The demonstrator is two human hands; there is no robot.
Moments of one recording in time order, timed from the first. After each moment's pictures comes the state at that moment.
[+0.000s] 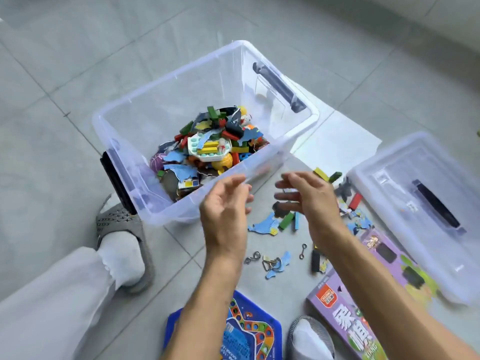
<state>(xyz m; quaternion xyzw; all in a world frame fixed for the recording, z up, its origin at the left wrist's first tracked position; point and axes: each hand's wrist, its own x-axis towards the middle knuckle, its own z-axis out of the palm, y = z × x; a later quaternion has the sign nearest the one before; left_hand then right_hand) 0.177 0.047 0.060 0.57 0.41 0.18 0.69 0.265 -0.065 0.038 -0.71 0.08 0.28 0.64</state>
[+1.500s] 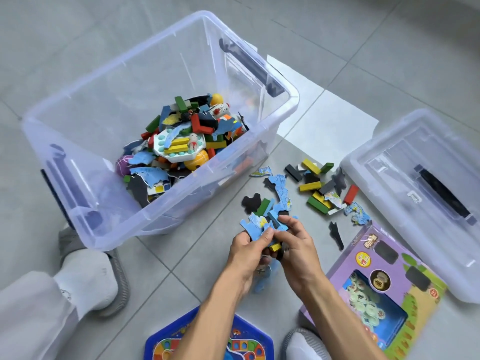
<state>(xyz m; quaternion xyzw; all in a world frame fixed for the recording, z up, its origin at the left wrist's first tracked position) 0.187 -0.010 -0.083 0.49 0.44 -0.14 0.74 0.228 -0.109 -0.089 -0.53 0.27 0.32 0.74</state>
